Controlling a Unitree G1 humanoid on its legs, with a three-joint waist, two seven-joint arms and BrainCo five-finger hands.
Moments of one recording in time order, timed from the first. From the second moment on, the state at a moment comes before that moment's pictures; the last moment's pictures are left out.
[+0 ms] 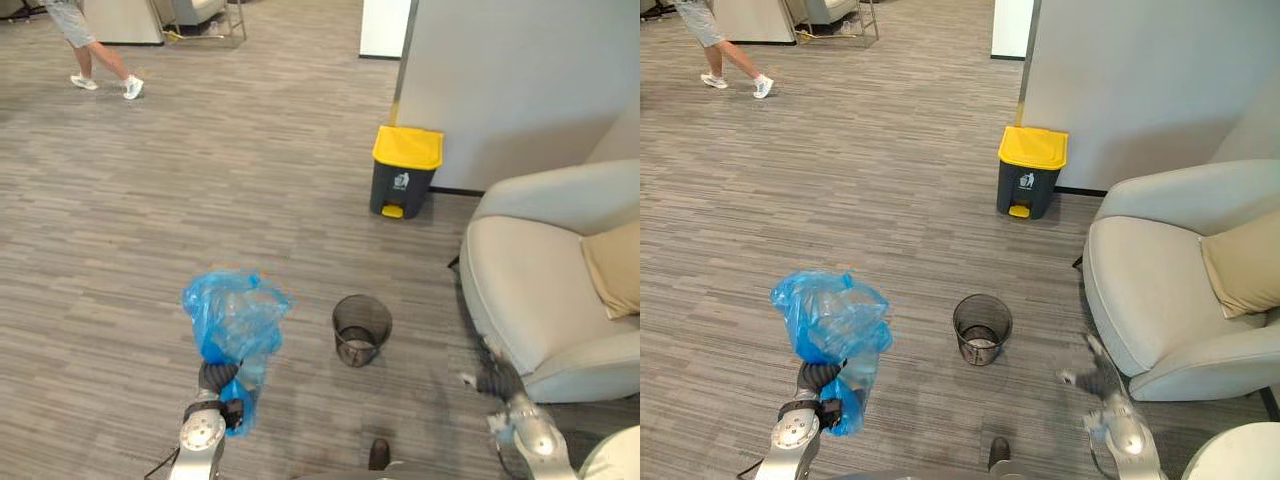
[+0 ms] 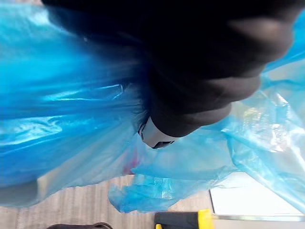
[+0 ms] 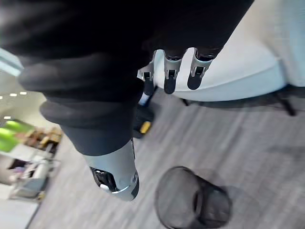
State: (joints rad) left arm 0.24 0.14 0.10 0.40 0.05 -0.11 0.13; right arm 0.29 -0.29 -0.15 0.41 -0.20 -0.09 0.00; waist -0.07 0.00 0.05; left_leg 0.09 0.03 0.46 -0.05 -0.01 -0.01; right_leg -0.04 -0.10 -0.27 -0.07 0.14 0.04
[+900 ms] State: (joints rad) left arm 0.28 0.19 0.11 0.50 0.05 -0.10 0.09; right arm 0.19 -0.15 -0.14 0.69 -0.20 -0.07 -0.06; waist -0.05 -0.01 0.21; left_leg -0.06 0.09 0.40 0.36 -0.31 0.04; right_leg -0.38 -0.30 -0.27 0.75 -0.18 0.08
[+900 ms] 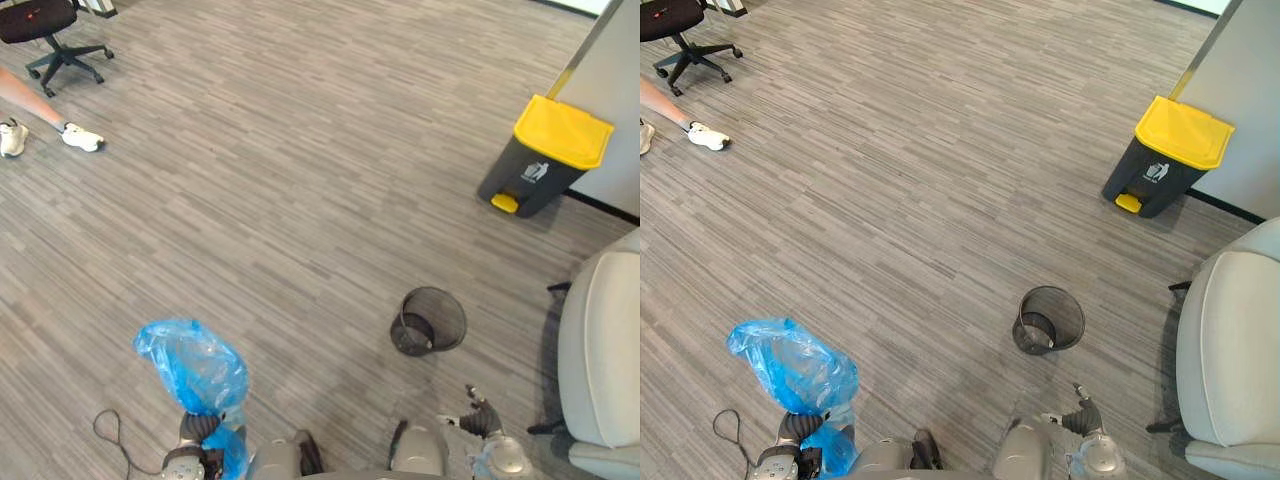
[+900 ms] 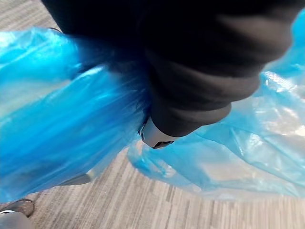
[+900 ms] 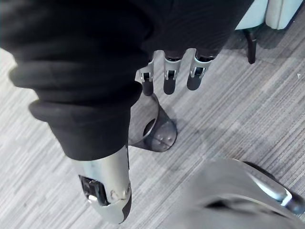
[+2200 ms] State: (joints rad) left arm 0.15 0.16 0.04 0.50 0.05 -0.09 0.09; right arm 0.13 -0.18 -0.11 0.70 -0.25 -0.05 -0.12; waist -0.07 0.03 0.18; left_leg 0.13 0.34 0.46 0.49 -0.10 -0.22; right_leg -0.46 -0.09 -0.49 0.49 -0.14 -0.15
